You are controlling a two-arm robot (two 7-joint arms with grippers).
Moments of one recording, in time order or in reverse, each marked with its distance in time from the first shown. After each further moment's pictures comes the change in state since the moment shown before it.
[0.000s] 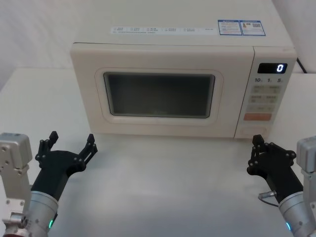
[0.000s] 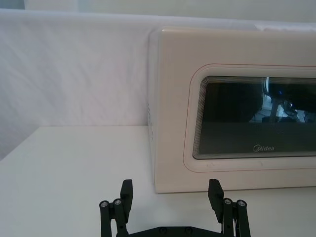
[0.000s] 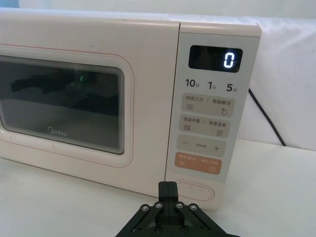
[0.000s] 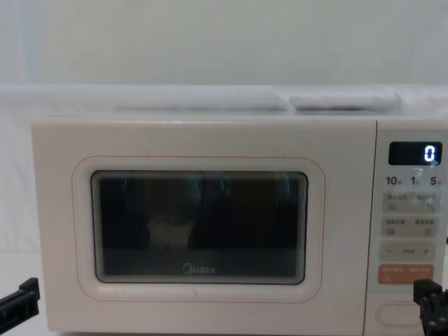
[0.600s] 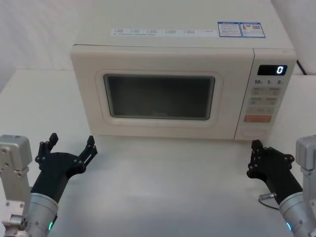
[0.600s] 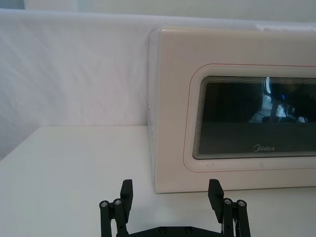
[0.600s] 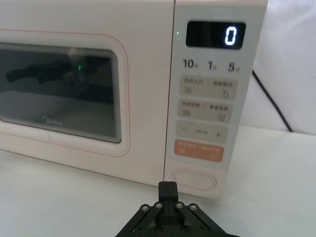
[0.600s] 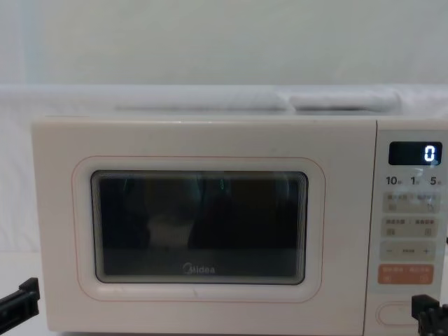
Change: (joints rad) left arm 0.000 0.000 0.000 0.000 0.000 0.000 0.000; right arm 0.018 -0.040 0.045 0.035 0.007 0.049 0.070
